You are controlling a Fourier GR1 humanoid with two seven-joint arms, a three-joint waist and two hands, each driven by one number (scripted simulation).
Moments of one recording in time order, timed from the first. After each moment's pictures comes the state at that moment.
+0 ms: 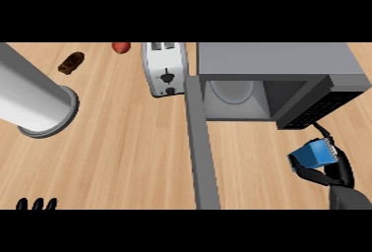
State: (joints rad) left arm 0.79 0.07 -0.19 -2.12 0.24 -0.13 -0.51; right arm -0.36 -0.32 -0.35 -0.36 0.12 0.10 -1.03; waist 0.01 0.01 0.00
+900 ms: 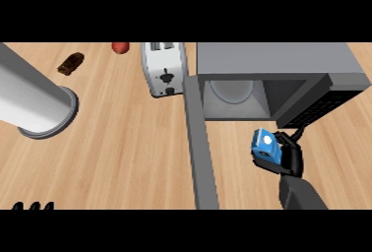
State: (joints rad) left arm 0.82 0.08 -0.19 -2.15 0.26 -0.15 -0.50; right arm -0.43 -0.07 -0.40 -0.37 0.05 -0.09 -1.08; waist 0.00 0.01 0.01
